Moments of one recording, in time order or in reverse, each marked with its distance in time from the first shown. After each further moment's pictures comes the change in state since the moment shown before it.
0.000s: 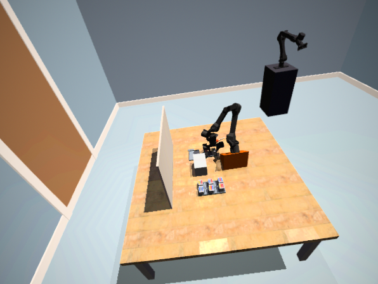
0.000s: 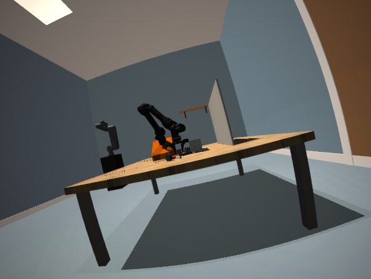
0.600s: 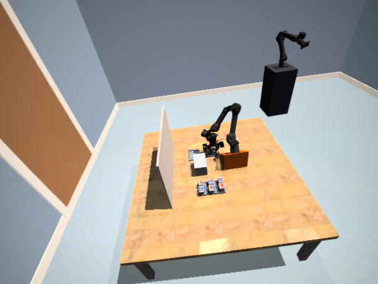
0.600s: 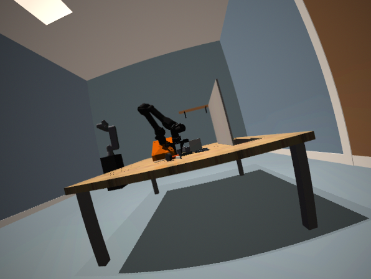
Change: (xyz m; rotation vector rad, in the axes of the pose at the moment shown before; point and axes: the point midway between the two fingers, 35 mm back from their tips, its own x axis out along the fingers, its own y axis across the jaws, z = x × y) arm 0.000 0.000 0.000 0.000 0.000 0.001
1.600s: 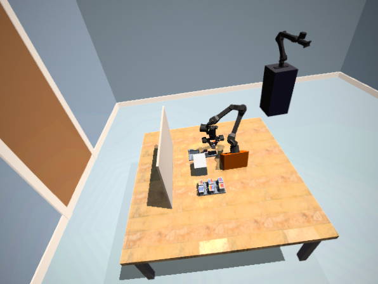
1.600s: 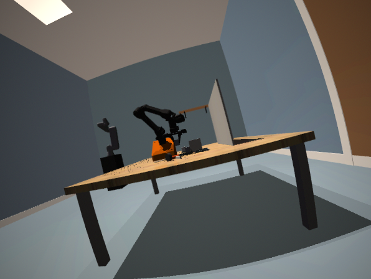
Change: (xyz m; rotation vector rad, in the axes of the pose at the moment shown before) arm -0.077 0.001 -0.002 -0.009 0.011 0.002
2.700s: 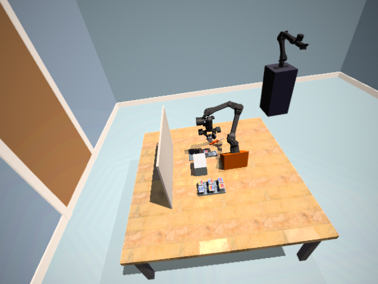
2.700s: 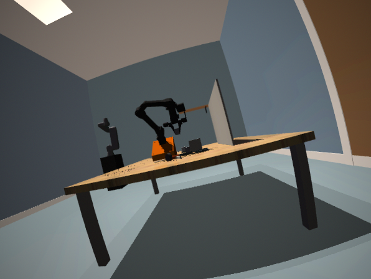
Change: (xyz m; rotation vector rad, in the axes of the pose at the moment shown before) arm -0.082 0.024 0.009 0.002 0.003 -0.002
